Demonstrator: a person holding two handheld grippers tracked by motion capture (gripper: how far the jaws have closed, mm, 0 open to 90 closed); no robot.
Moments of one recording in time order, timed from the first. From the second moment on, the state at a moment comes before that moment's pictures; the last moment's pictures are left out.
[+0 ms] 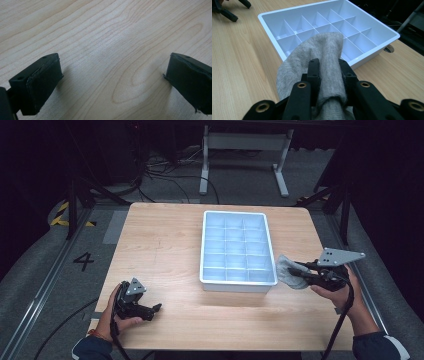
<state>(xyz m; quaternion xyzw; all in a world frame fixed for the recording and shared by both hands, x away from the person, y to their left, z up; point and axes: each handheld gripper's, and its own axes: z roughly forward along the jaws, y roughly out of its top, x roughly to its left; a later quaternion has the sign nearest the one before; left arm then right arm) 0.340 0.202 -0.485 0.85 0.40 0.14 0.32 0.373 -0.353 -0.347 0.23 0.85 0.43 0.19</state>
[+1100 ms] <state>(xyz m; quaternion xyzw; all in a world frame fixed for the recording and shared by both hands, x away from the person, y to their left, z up) 0.340 0.202 -0.485 0.85 0.40 0.14 0.32 0.400 -0.320 -0.350 0.22 0.87 0.39 0.19</state>
